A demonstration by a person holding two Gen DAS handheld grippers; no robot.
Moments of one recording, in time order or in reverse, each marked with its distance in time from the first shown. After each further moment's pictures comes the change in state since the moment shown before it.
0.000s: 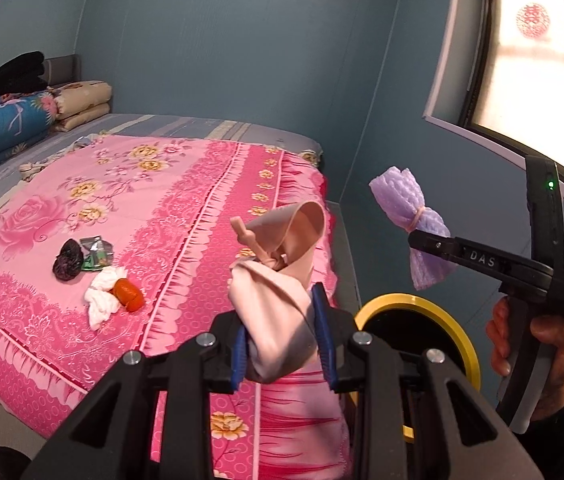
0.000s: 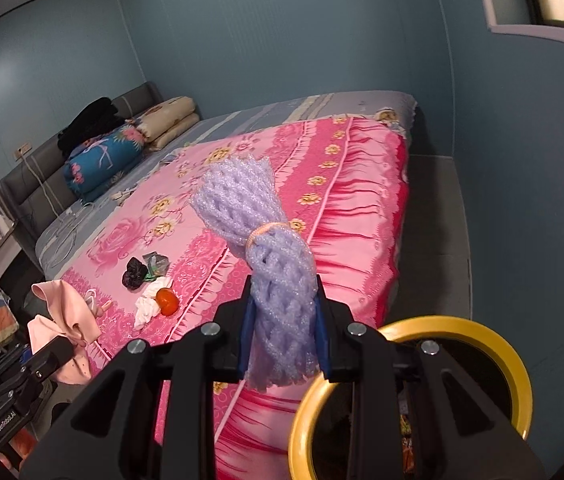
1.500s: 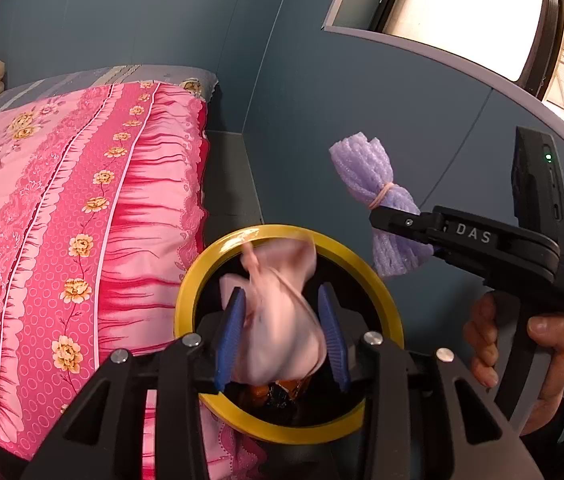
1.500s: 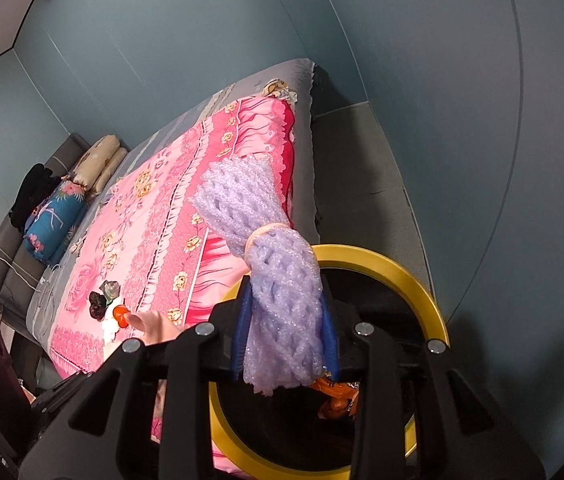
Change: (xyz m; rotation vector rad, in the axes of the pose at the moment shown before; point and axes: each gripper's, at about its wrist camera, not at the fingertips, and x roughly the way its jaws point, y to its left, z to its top) left arm 0.095 -0.135 -0.033 0.129 0.249 -0.296; right arm -0.050 -0.146 -0.055 0.346 0.042 -0.121
